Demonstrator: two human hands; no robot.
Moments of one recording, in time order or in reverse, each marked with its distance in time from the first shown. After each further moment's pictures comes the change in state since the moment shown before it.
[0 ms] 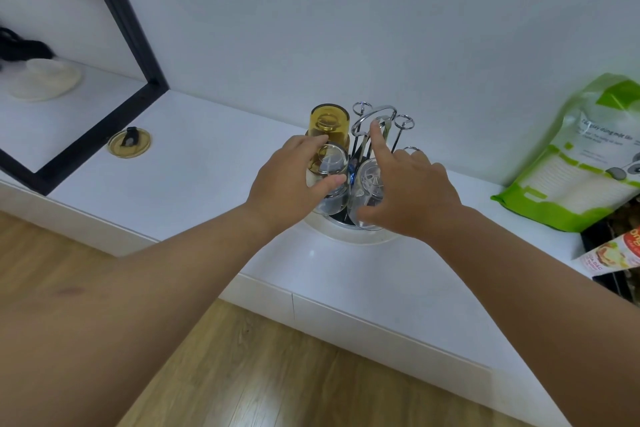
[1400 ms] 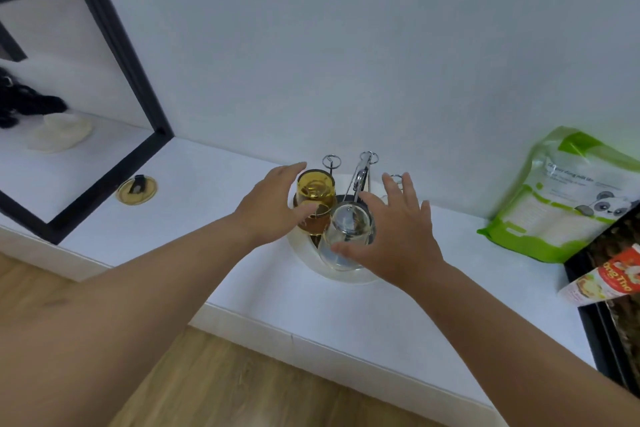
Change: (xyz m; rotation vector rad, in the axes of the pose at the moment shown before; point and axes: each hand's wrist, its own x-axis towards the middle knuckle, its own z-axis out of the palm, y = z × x) left_hand 0.035 -0.010 -0.042 0.023 -0.226 -0.114; right_hand -0.017 -0.018 -0.024 0.214 0.039 0.086
